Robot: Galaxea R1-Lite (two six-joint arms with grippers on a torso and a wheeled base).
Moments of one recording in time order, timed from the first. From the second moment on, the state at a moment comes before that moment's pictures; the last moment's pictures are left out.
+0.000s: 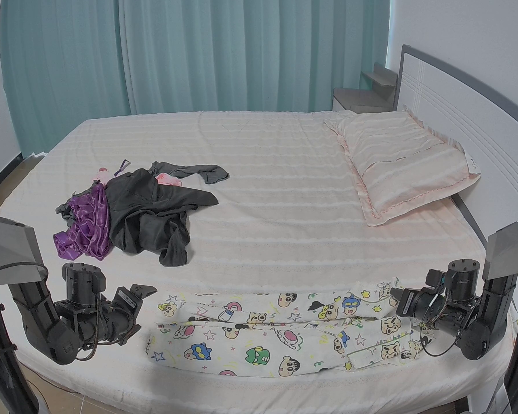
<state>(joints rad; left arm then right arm) -0.14 2.06 -0.26 -1.13 -0.12 -1.16 0.20 2.22 -0.20 -1.55 0.09 0.38</state>
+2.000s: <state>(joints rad) -0.15 2.07 -0.26 -1.13 -0.11 -1.15 0.04 2.38 -0.29 -1.55 0.05 0.48</state>
